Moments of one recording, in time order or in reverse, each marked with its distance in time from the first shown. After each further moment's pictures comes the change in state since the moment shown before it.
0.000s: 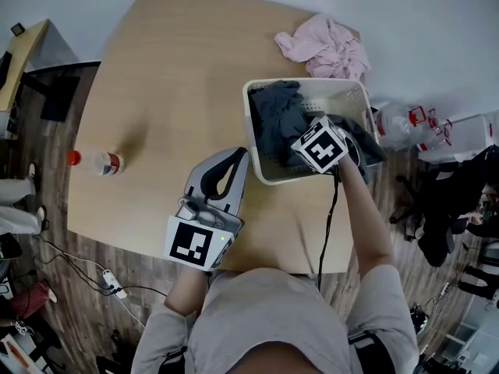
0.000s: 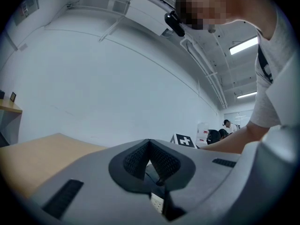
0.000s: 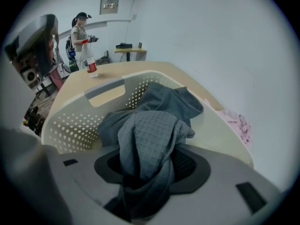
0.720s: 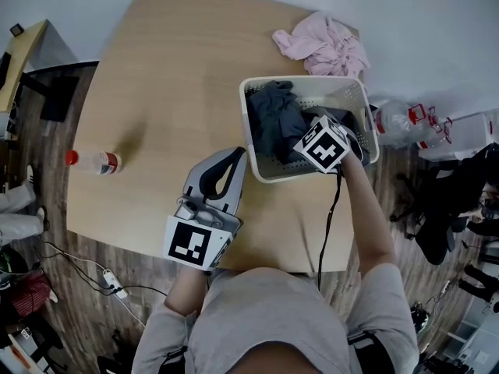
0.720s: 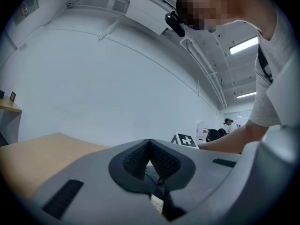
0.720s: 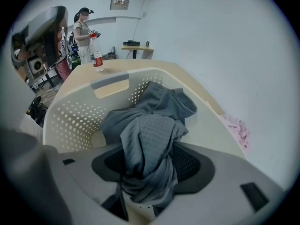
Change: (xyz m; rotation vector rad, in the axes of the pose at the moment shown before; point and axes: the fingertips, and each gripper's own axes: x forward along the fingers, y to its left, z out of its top) left arm 0.001 -0.004 -0.003 0.000 0.005 -0.003; right arm -0.002 -0.004 -0.005 -0.111 -0.008 0.000
